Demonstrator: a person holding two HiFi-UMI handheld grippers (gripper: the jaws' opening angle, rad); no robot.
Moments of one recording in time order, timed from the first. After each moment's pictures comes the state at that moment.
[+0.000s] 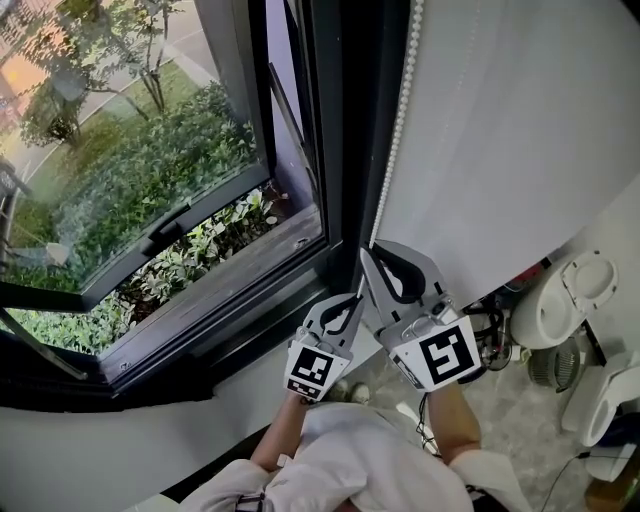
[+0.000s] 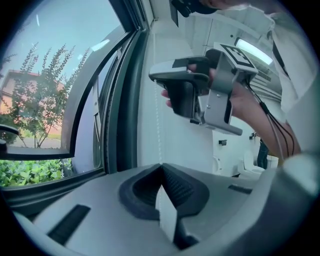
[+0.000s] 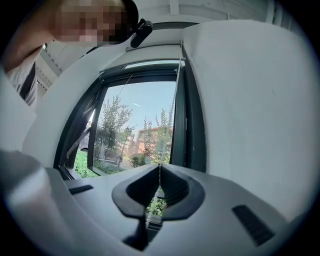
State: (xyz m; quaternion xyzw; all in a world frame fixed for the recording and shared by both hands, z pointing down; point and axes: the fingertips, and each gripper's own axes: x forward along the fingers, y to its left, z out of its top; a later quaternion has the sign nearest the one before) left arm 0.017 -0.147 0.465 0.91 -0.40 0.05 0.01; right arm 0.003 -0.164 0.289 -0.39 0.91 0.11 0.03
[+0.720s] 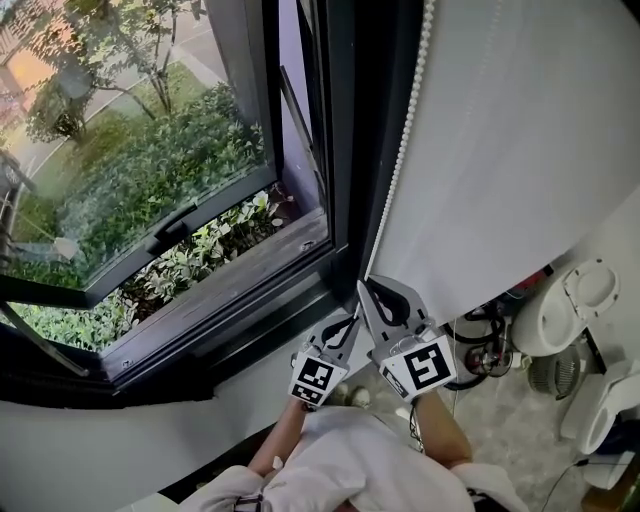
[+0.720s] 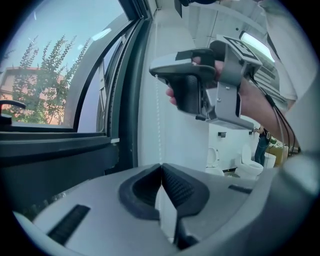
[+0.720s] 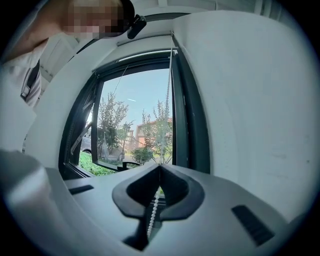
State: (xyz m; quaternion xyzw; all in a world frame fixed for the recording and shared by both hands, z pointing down) left arm 0.009 -0.129 0.544 0.91 -0.40 0.10 0.05; right arm -0.004 -0.154 0.368 -0.39 0.92 0.04 0.01
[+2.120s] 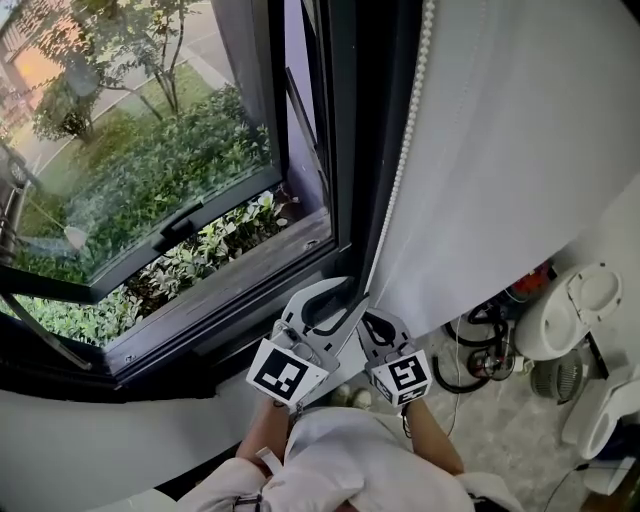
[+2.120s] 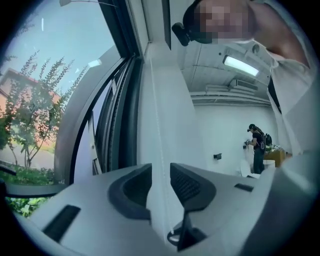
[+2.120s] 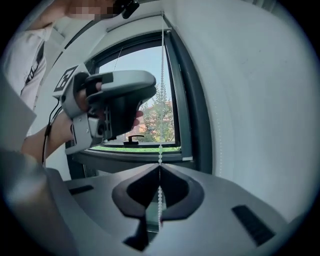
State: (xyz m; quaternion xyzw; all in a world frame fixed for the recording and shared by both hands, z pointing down) left arm -0.007 -0.129 0.345 0.93 -0.37 -0.04 -0.05; right arm -0.003 -0.129 0.493 -0.39 0.92 -0.05 -0.06
